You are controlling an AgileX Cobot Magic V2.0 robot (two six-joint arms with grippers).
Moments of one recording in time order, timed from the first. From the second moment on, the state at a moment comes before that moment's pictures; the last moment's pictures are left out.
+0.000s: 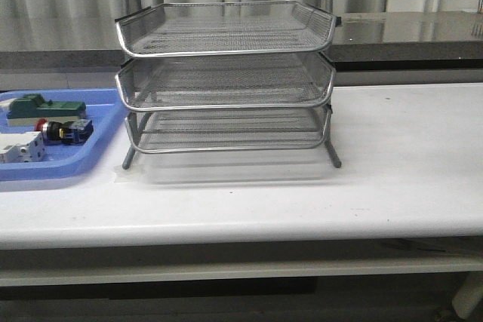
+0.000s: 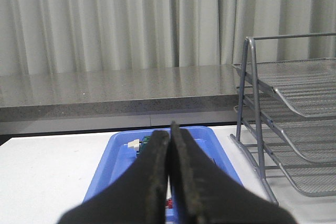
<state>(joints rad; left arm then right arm) 0.01 -0.01 0.00 0.07 -0.06 -0.04 0.07 0.98 -0.62 0.55 0.51 0.03</state>
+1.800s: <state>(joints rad) 0.01 -0.01 0.00 0.07 -0.06 -0.04 0.09 1.89 -1.01 1.80 0.68 -1.18</state>
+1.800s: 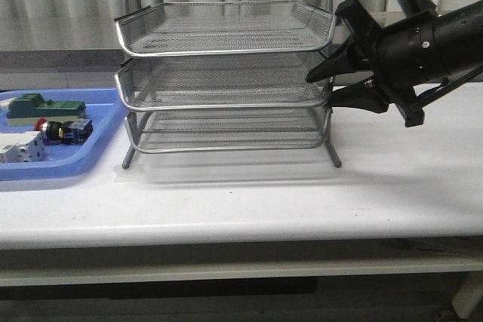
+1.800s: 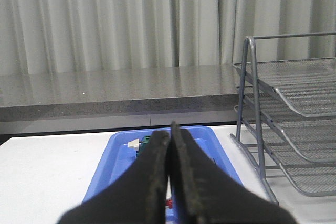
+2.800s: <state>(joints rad) 0.01 -0.01 0.00 0.07 -0.06 -0.04 0.12 1.91 -0.92 1.83 0.74 -1.18</state>
